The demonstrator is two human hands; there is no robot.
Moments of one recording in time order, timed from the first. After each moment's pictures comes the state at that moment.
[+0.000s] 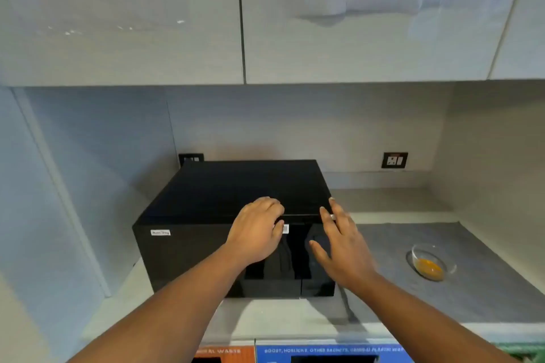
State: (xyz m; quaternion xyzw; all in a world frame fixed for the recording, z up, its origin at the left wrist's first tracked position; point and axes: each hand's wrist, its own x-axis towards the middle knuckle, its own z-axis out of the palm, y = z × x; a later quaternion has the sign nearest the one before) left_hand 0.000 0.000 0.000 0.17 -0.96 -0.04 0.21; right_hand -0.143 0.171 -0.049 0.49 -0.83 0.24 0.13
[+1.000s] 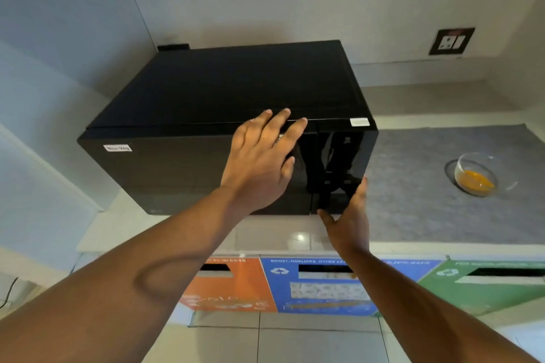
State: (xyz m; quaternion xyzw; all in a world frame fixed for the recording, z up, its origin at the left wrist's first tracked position) left_hand -0.036 -0.012 -0.080 0.19 -0.96 0.06 0.21; right_hand -0.166 0.132 -0.249 0.28 -0.82 0.49 -0.01
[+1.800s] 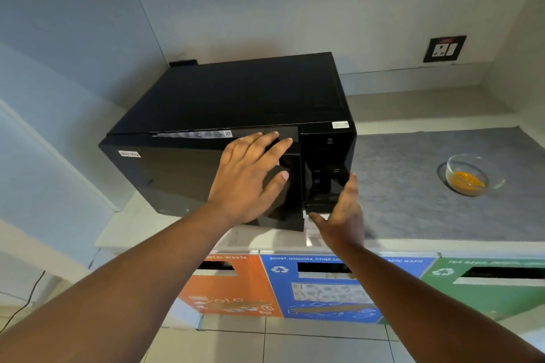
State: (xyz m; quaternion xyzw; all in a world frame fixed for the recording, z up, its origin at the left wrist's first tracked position) left_hand -0.004 0.014 -0.074 0.21 -0.96 0.04 0.18; right_hand -0.161 0.149 -0.223 0.31 -0.85 0.43 -0.03
